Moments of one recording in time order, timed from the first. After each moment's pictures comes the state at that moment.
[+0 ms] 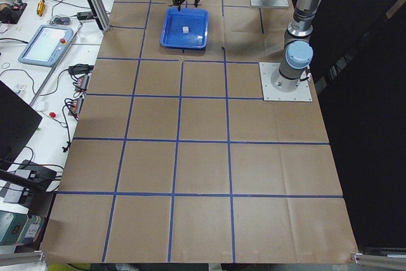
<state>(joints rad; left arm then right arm) -1.76 -1.68 -1.68 -1.23 1.51 0.81 1.38 -1.20 1.93 -2.22 -0.83 -1.91</state>
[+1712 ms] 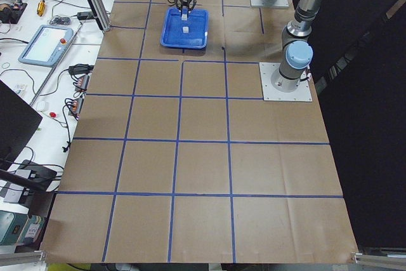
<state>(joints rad) -1.69 -1.61 -1.54 -1.45 1.60 0.06 1.57 -1.10 1.99 -2.53 -0.84 -1.51</state>
